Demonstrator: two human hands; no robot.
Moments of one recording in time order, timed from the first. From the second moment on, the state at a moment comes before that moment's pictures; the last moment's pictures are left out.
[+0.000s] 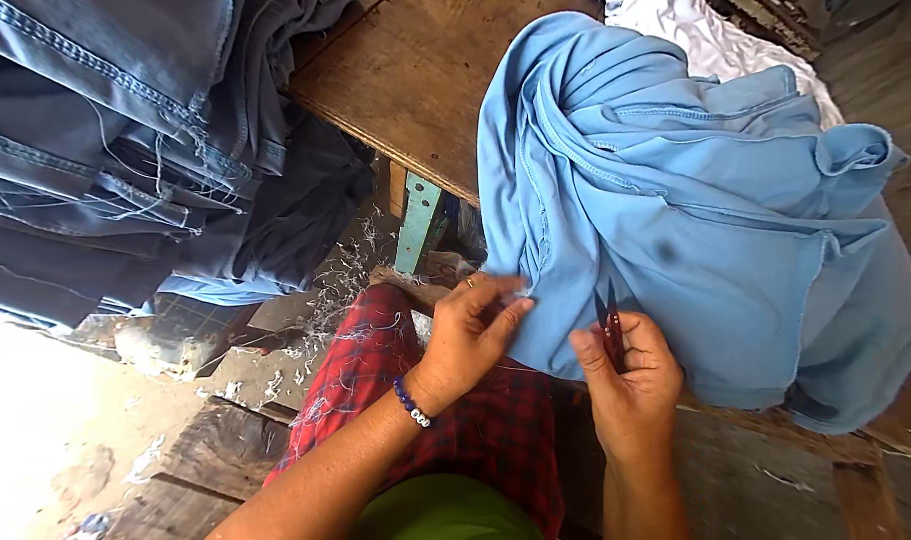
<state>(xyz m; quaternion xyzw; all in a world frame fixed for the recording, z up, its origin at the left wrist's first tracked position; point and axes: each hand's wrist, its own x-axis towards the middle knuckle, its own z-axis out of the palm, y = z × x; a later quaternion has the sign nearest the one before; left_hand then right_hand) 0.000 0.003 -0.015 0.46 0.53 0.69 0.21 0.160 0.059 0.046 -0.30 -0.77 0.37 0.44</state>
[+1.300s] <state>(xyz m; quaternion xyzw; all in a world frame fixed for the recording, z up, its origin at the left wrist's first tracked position) 0.034 -0.039 -0.010 0.48 0.45 0.73 0.20 0.153 0.016 0.064 -0.39 -0.88 -0.05 0.28</state>
